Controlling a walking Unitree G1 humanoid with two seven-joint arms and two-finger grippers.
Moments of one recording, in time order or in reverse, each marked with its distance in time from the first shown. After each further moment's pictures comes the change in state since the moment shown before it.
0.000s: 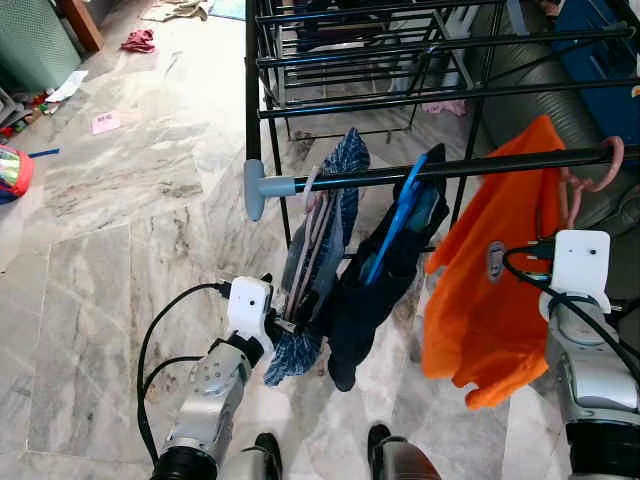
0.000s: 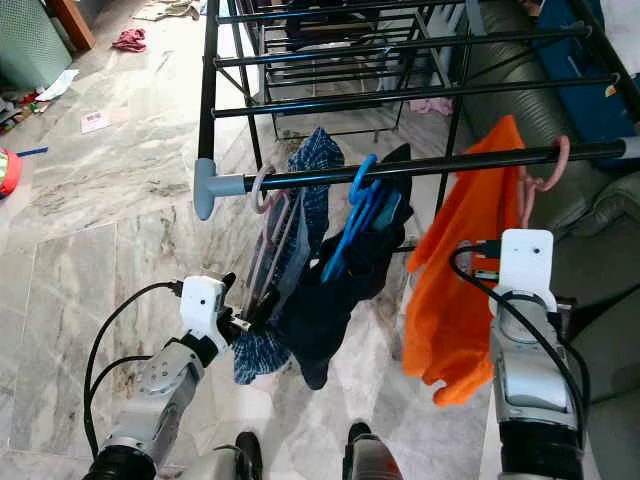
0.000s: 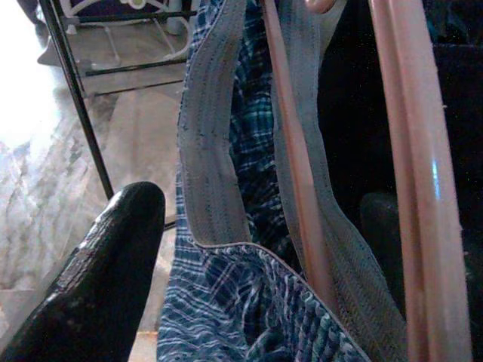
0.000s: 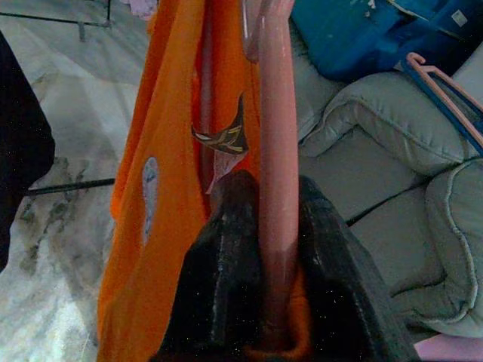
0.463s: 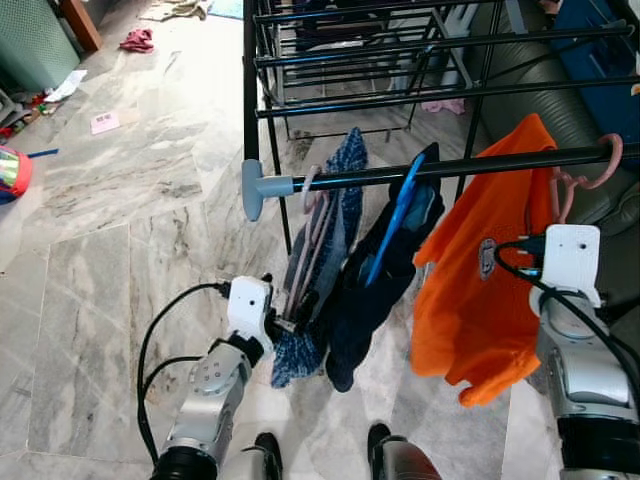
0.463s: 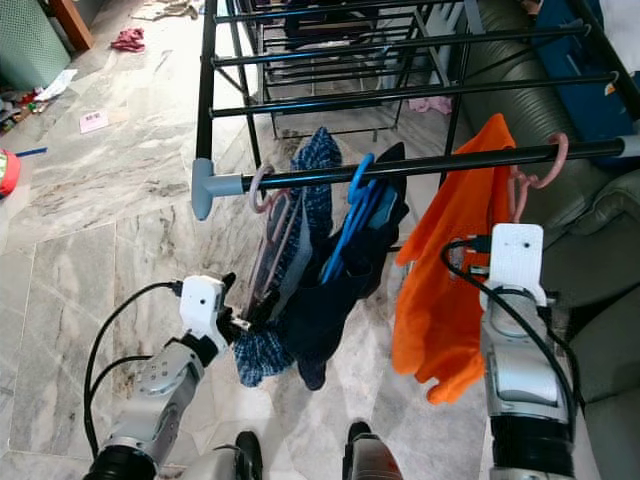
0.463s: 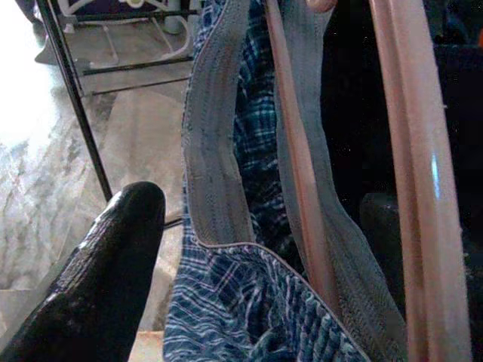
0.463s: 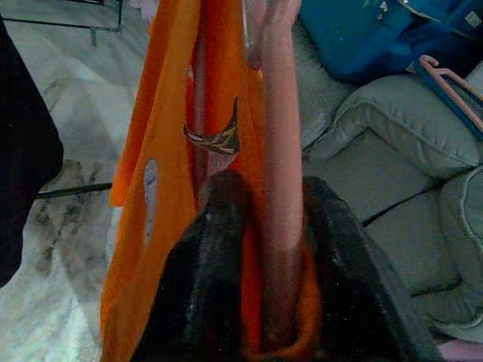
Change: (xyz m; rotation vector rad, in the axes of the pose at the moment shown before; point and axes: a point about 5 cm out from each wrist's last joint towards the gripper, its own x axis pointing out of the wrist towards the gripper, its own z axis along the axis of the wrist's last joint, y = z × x) left arm 0.000 0.000 0.000 -0.004 -0.001 -0.001; right arm -0.001 0.009 0.006 0.010 -0.006 0.021
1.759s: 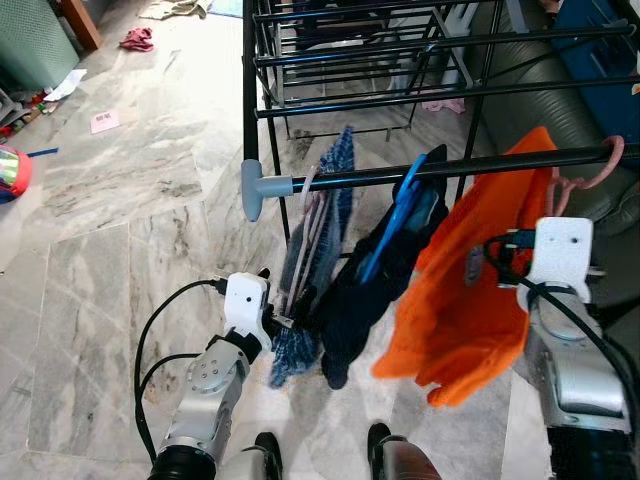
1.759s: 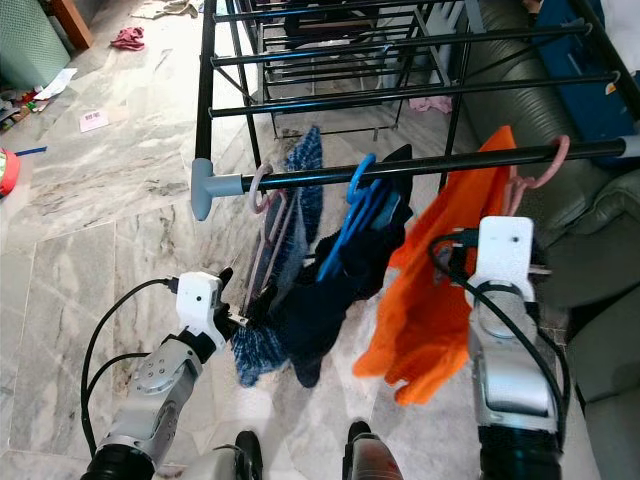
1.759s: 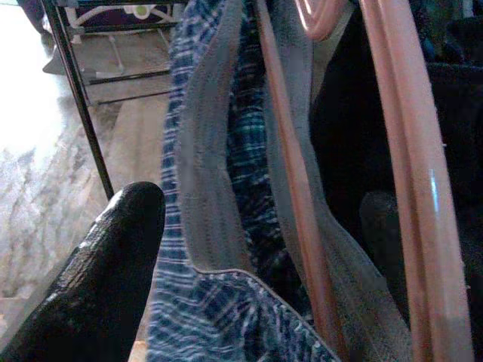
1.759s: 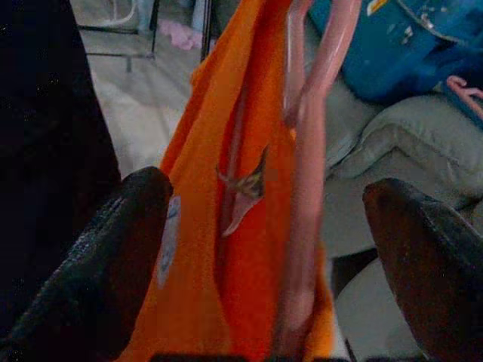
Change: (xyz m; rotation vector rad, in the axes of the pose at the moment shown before) left arm 0.000 0.002 0.006 0.005 -0.026 0.007; right arm -0.016 0.016 0.015 0.043 -0.043 0.063
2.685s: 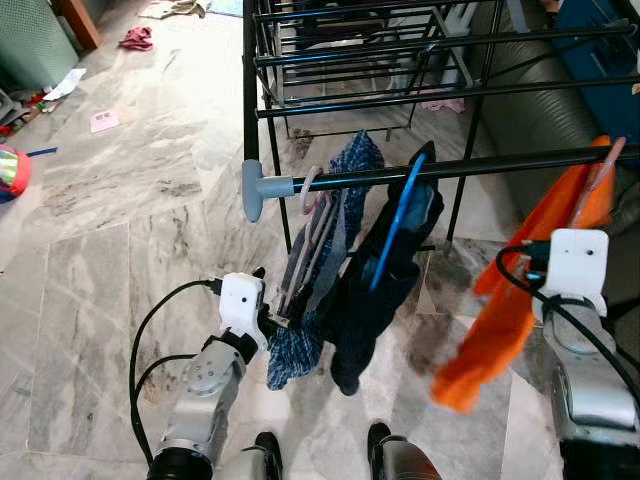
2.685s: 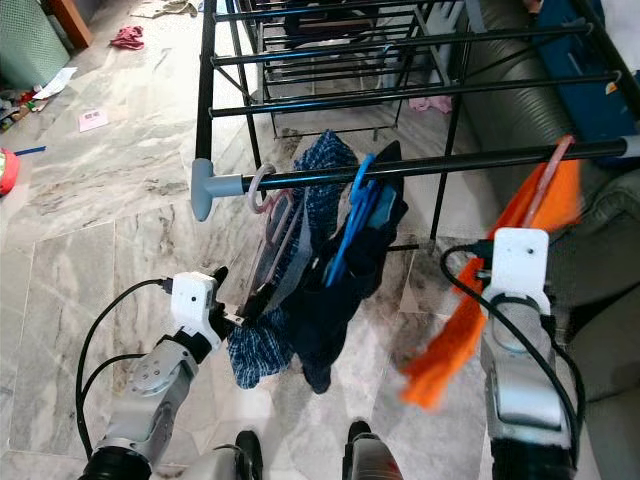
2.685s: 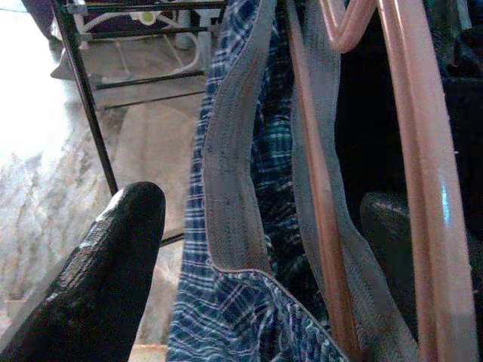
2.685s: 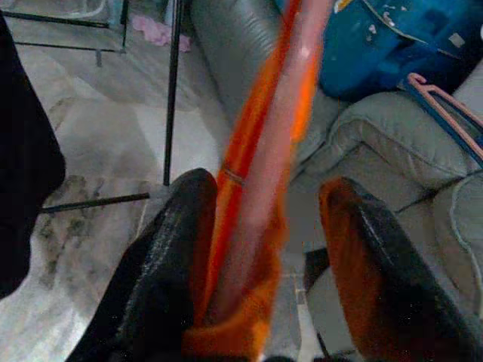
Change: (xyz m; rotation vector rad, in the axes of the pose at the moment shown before) left arm -0.003 0.003 0.002 0.002 -0.016 0.013; right arm -0.007 -0.018 -0.010 -0.033 -0.009 -0.069
